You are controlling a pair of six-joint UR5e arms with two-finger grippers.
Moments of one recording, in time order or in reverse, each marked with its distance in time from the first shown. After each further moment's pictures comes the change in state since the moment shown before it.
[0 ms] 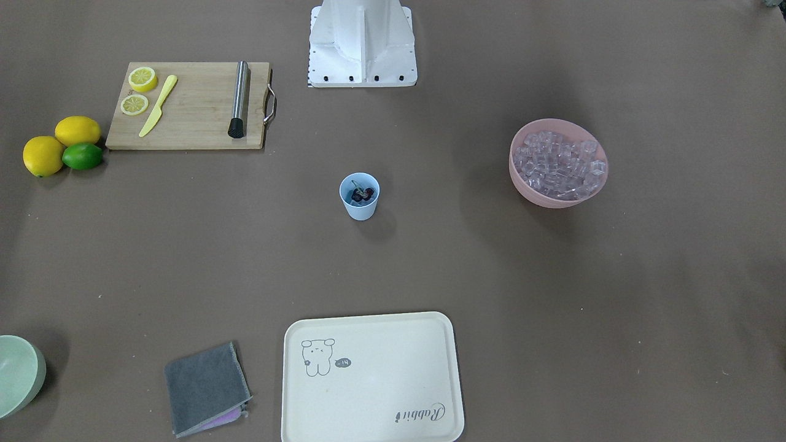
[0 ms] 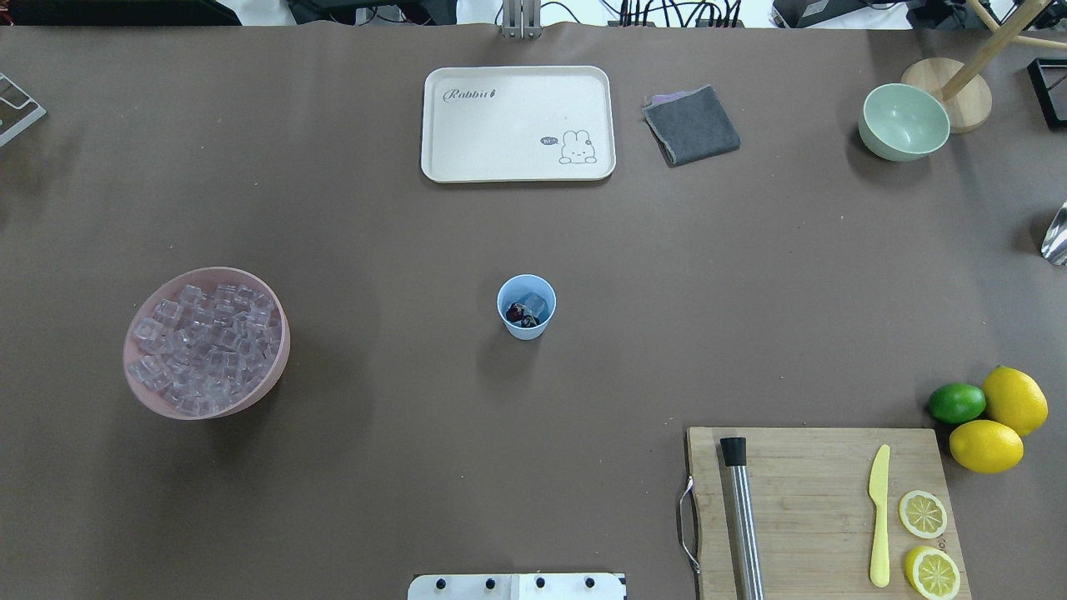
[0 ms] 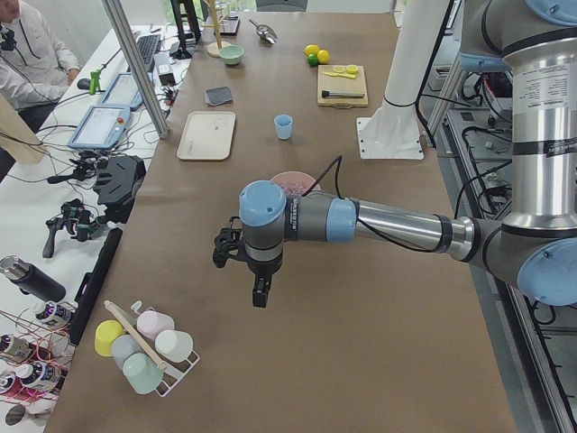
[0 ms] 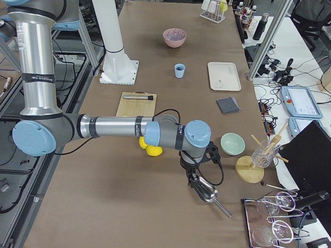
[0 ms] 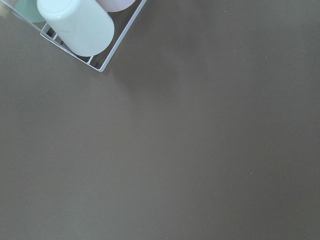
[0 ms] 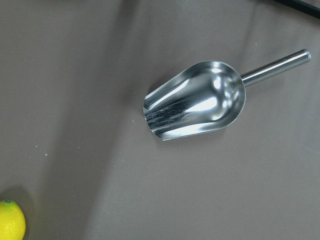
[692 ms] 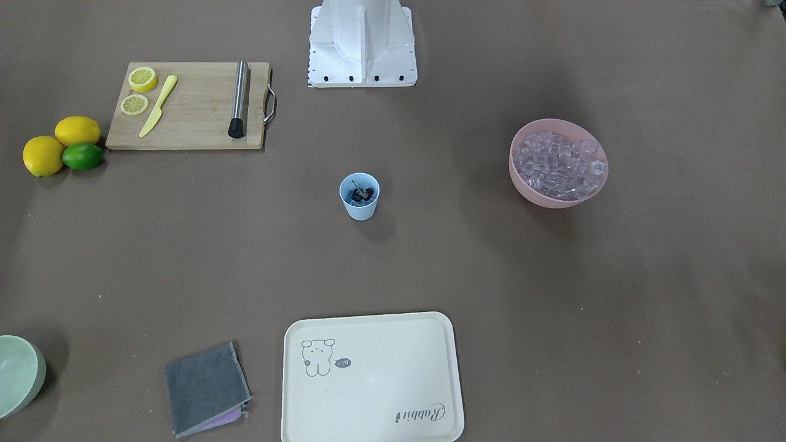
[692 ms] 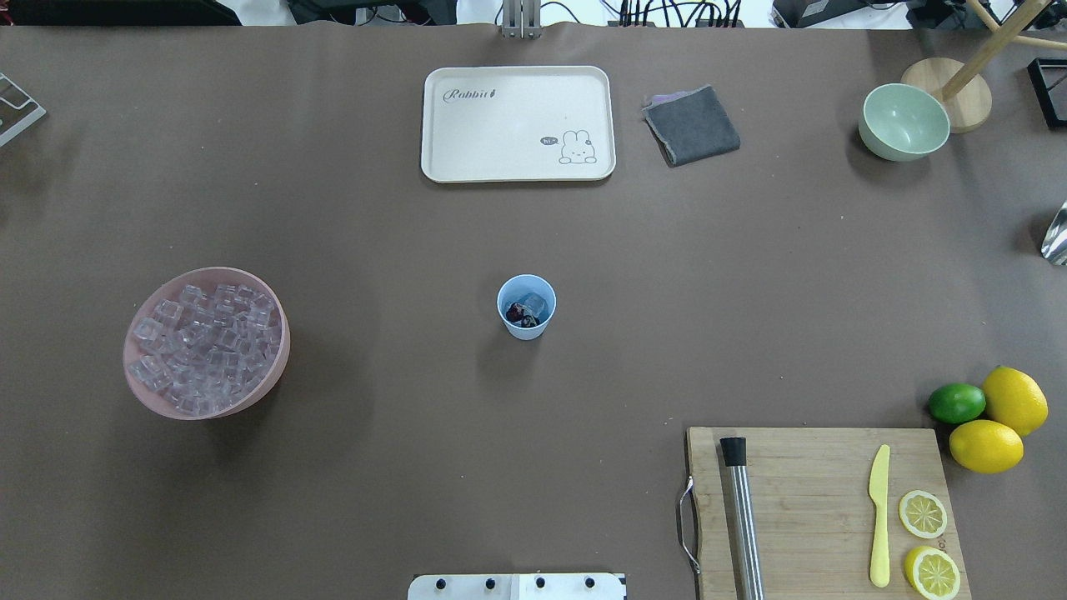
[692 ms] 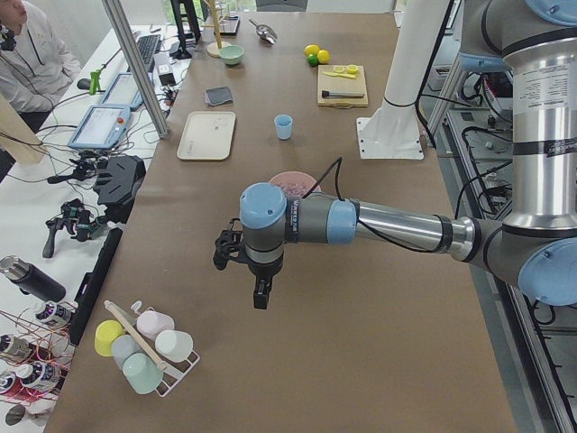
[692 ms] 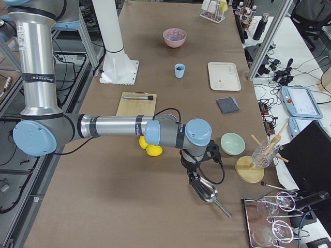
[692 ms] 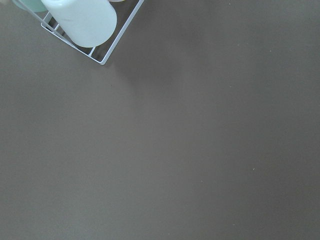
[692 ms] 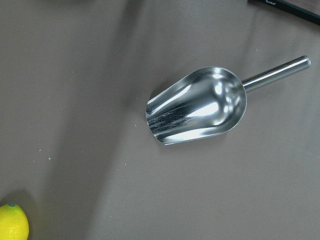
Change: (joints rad) left arm -0.001 0.002 0.003 -0.002 -0.001 0.002; right arm 0.000 0.004 0.010 0.000 0.008 0.006
